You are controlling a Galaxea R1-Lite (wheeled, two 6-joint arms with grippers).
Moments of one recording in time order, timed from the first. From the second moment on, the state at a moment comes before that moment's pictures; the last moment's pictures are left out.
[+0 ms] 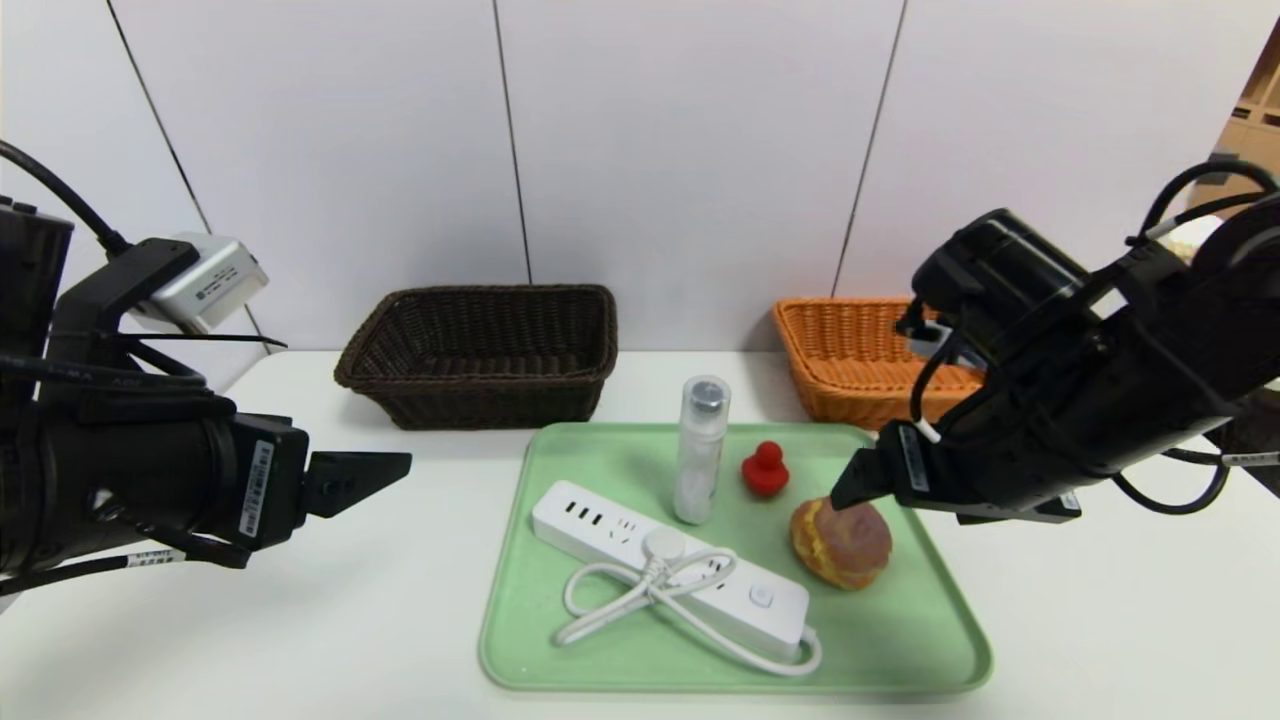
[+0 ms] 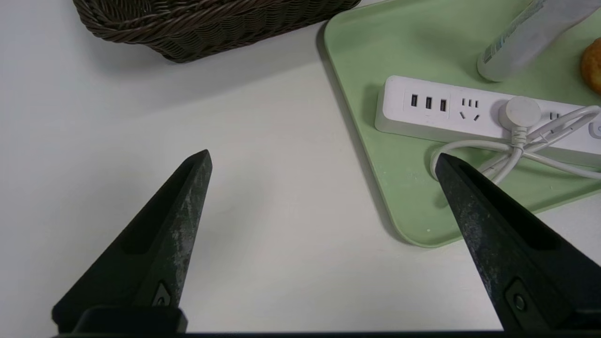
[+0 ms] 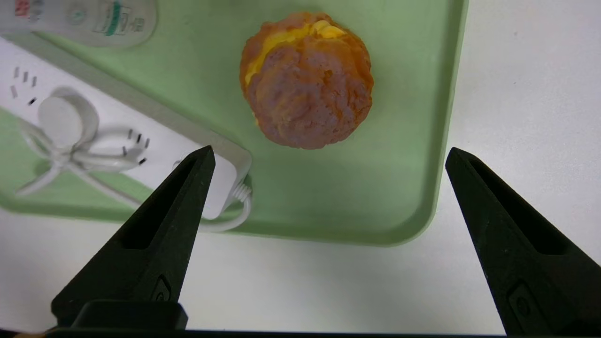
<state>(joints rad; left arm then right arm) -0.49 1.22 -0.95 0.26 0.14 -0.11 0.53 1.72 -1.38 0.78 -0.08 0.53</state>
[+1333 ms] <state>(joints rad) -0.50 1.22 -0.93 0.25 0.14 -0.11 0.55 1.91 -1.38 0.71 -0.10 0.54</state>
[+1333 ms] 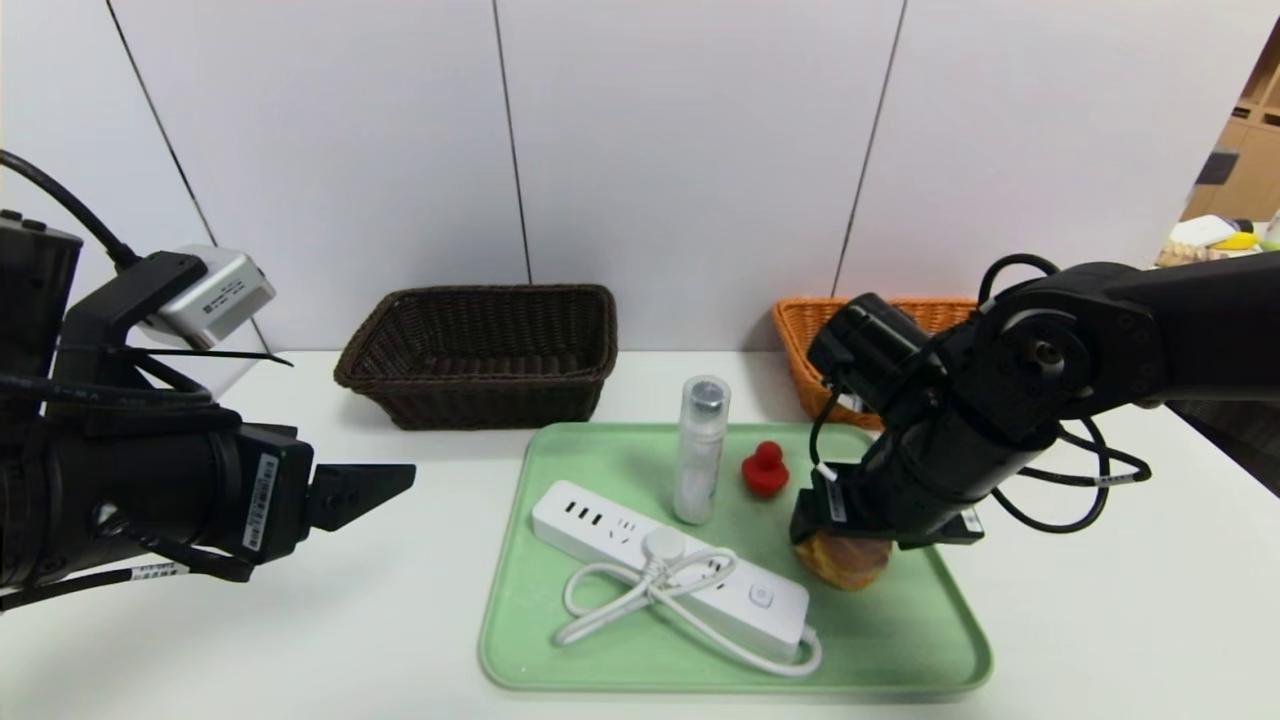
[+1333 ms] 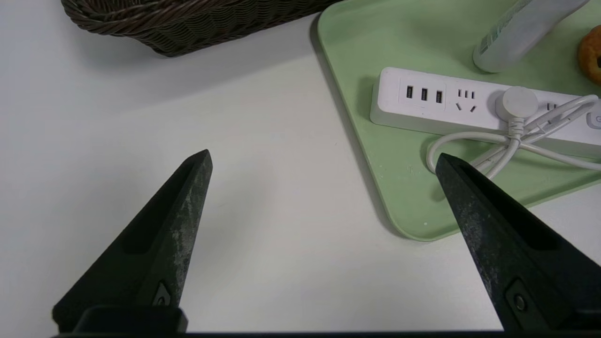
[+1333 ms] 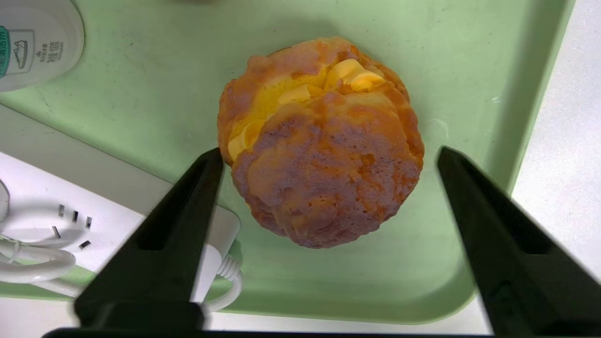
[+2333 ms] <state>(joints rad) -0.52 1.21 -0.93 0.25 0.14 -0.14 0.59 1.79 -1.46 0.72 -0.10 0.54</state>
